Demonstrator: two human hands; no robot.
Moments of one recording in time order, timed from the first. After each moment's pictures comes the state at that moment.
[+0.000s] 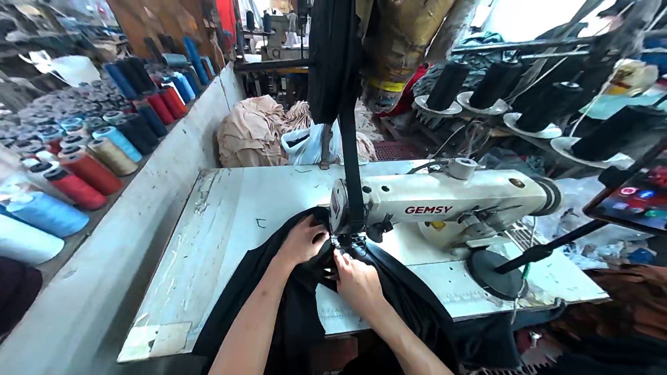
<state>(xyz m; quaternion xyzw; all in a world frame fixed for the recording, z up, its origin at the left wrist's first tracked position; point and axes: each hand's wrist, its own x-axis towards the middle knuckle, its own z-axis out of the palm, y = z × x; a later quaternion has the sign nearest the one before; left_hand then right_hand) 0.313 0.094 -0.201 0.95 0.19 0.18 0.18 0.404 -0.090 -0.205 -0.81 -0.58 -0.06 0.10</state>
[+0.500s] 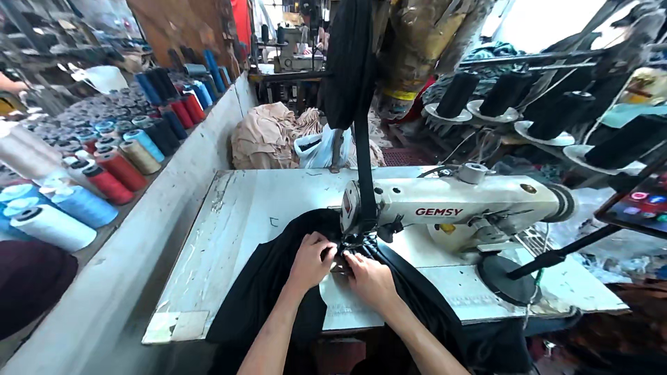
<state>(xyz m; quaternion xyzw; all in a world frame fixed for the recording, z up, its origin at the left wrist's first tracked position) 0.279 0.038 -0.210 0.88 0.27 0.28 0.27 0.414 -0.096 -0.206 -0.78 -0.60 -0.04 0.16</state>
